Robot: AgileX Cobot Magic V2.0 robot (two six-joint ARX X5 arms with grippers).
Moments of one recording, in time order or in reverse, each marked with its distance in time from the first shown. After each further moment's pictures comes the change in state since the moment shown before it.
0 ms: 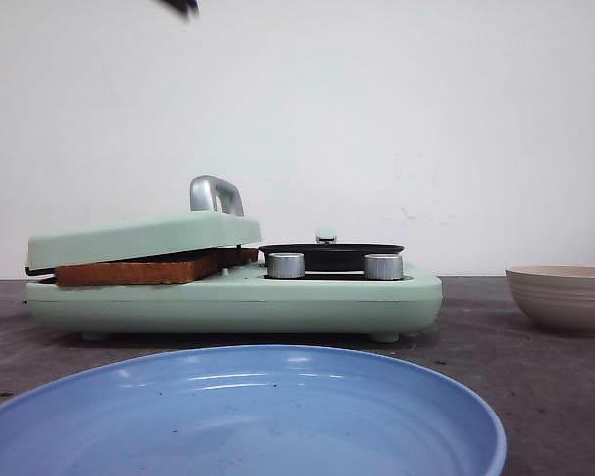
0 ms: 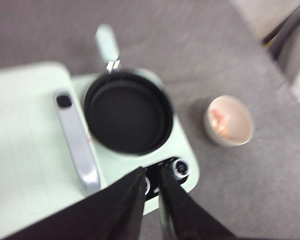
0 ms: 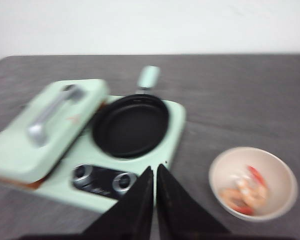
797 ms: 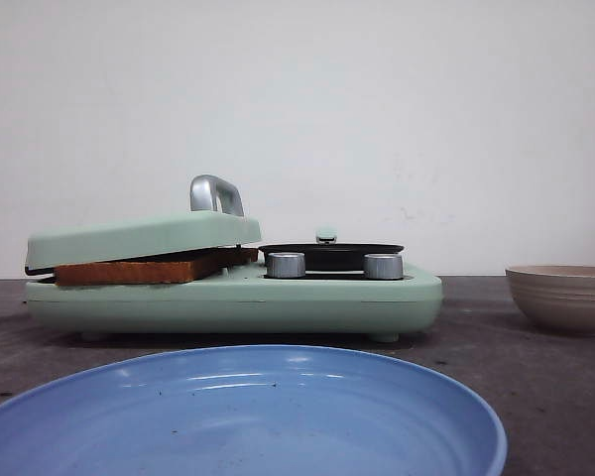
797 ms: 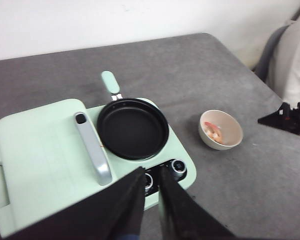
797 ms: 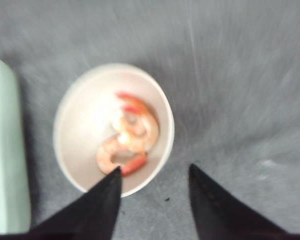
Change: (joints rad) left arm -0.047 -0.227 0.000 -0.109 -0.104 0.069; right arm -0.624 0.600 0.000 0.042 -0.411 0.054
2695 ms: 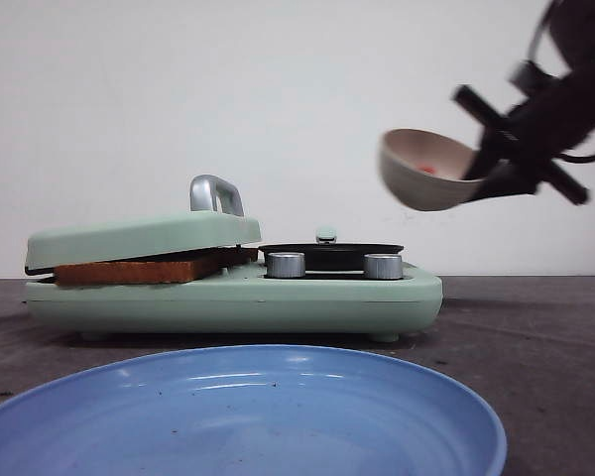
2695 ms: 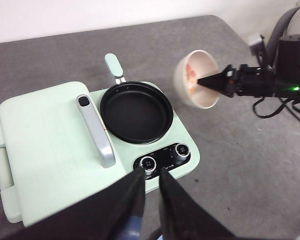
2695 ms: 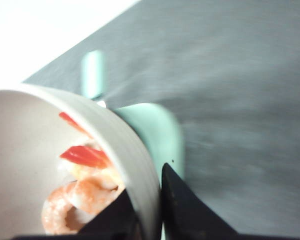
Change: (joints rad) left arm 0.000 0.000 0.000 -0.061 -0.004 0.008; right arm 0.330 0.311 0.132 0.603 -0.106 0.187
